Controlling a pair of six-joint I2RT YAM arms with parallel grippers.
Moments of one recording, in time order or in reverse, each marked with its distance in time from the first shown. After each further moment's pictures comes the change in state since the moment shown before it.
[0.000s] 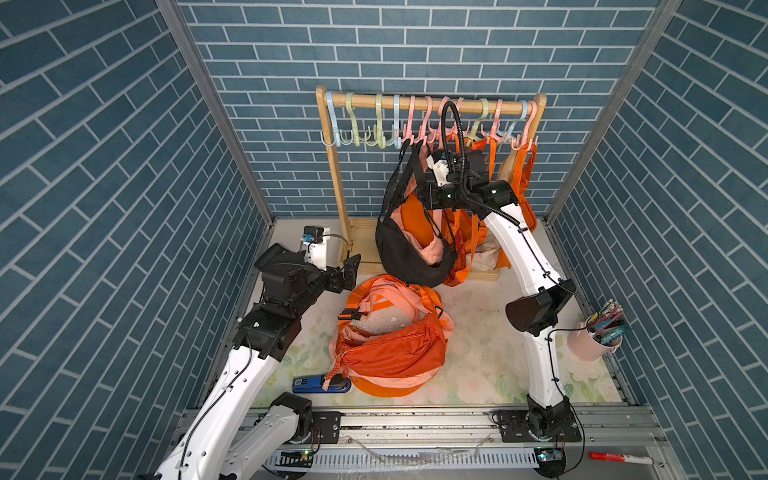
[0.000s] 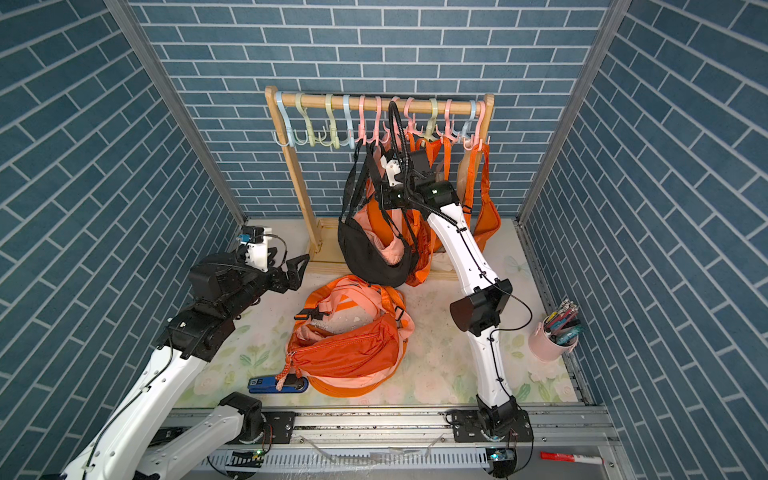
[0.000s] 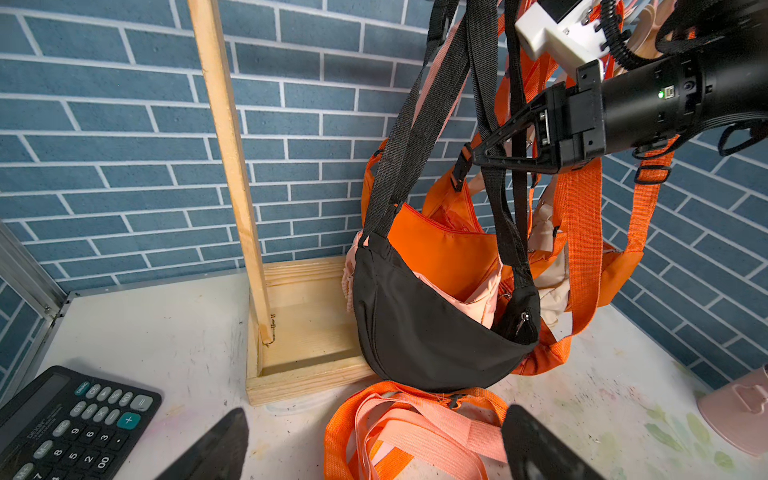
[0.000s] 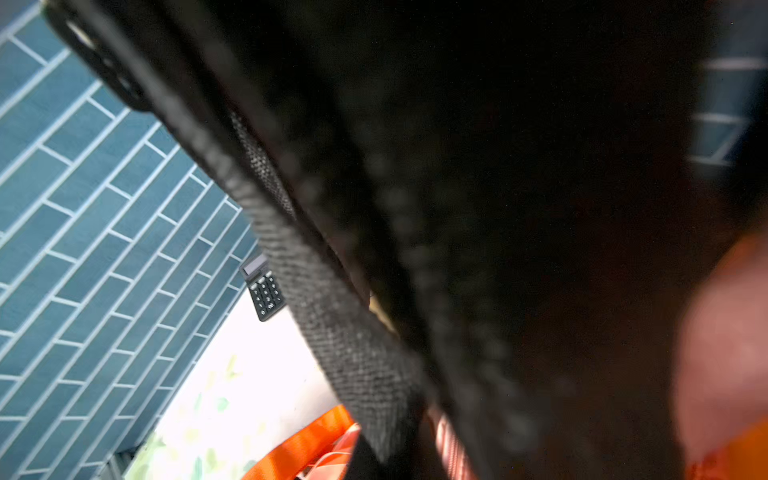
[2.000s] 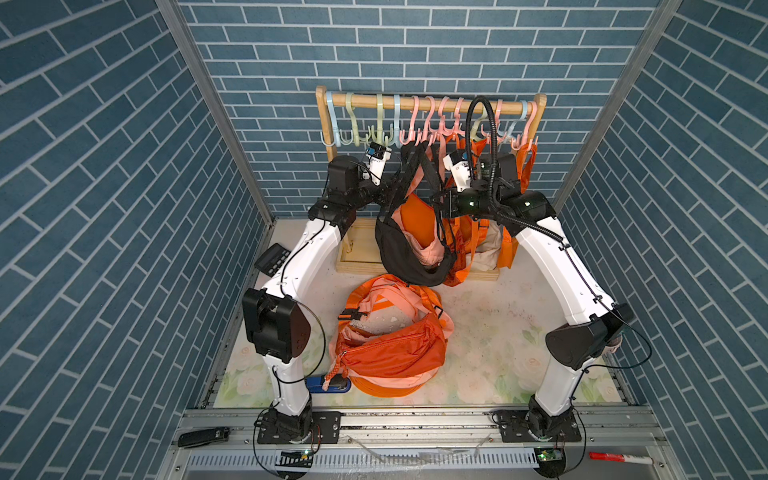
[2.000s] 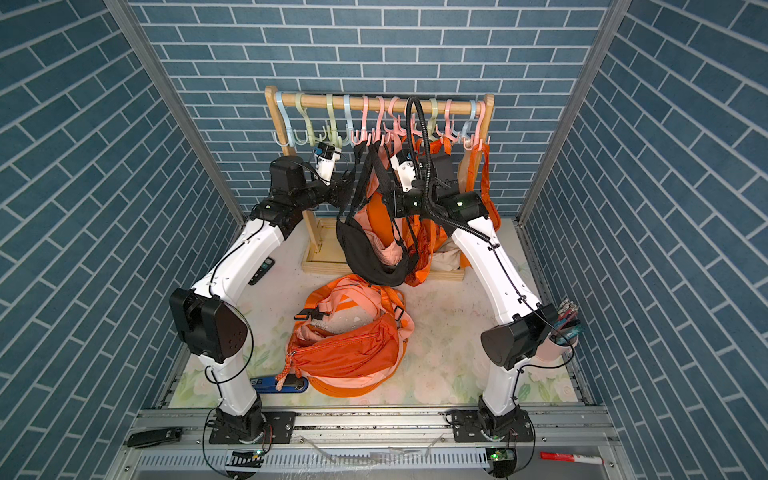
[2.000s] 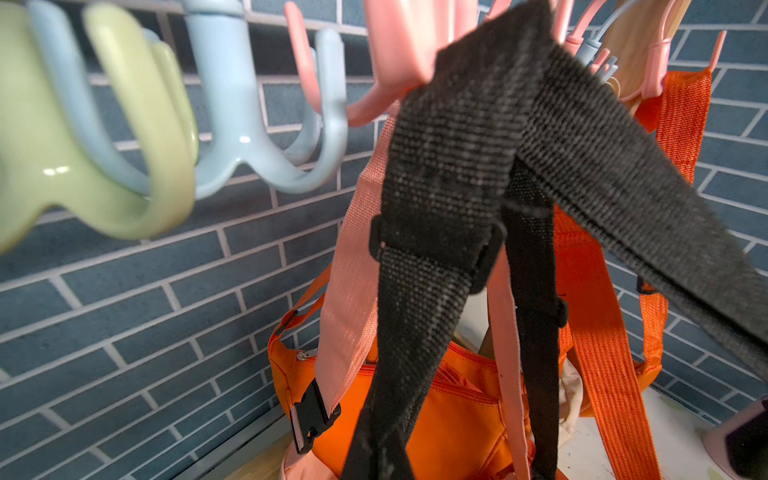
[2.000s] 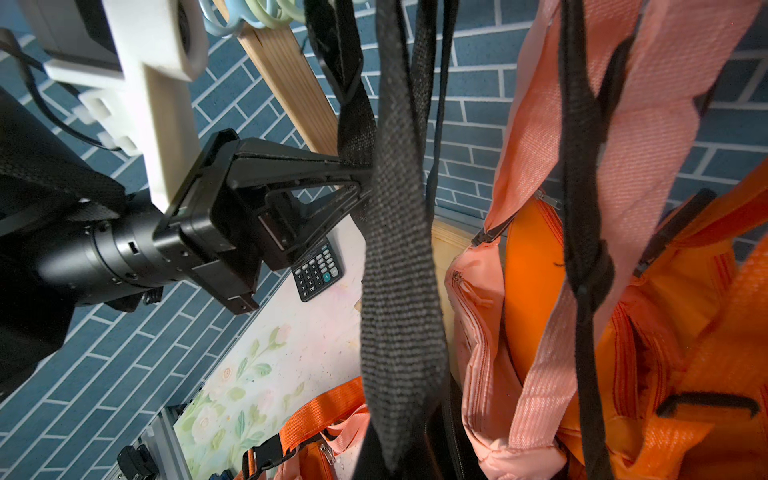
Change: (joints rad) left arm 0.000 1.004 0.949 0.139 0.330 0.144; right arm 0.000 -0.400 -0.455 0.144 -0.060 -0.026
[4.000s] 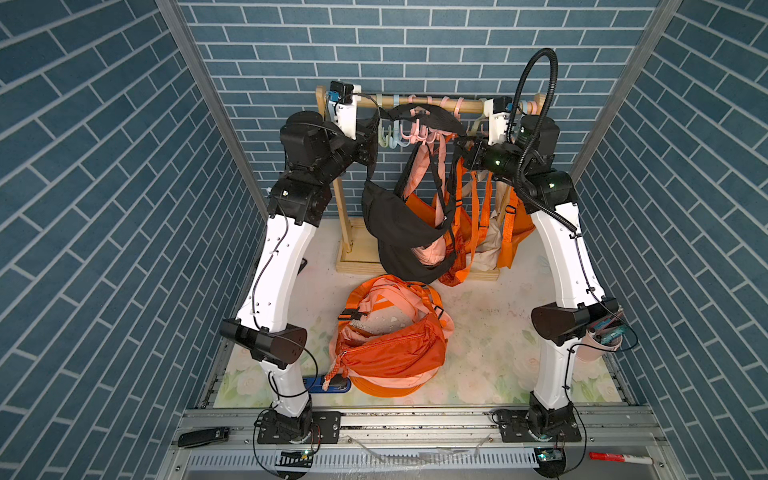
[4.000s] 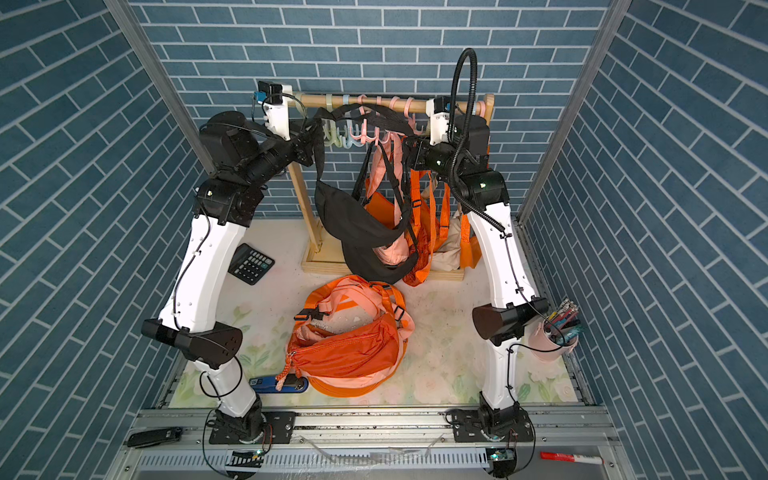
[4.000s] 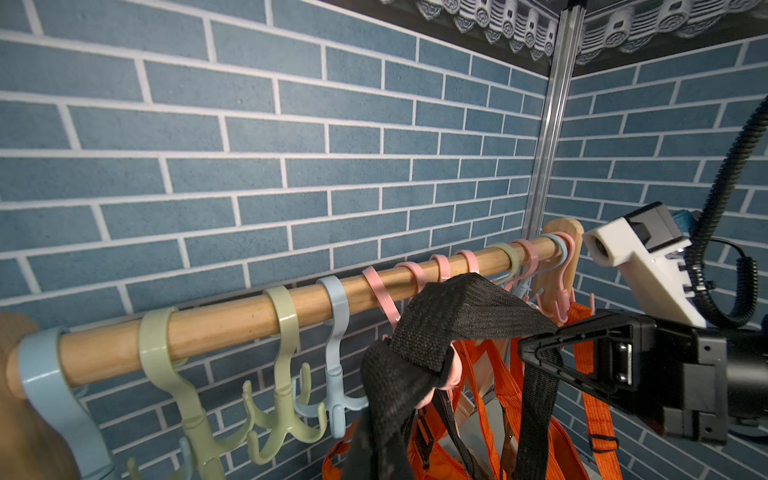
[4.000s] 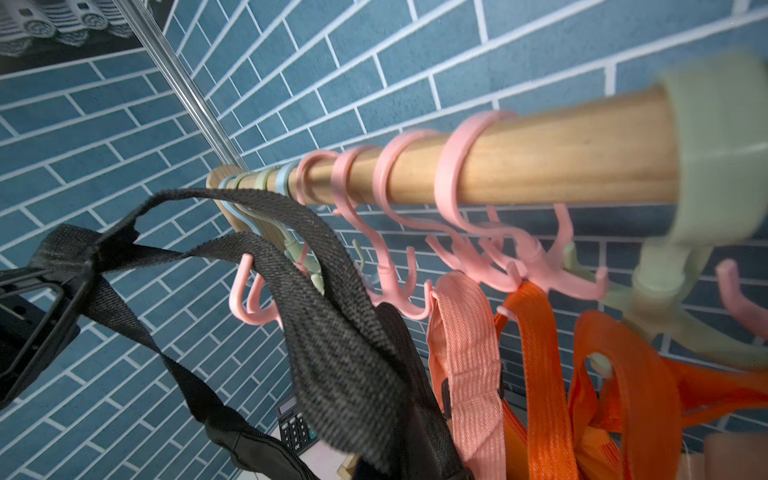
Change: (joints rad) left arm -0.005 -0.054 0.486 -0.221 -0.163 -0.050; right arm -0.141 0.204 0.464 0.156 -0.015 0.126
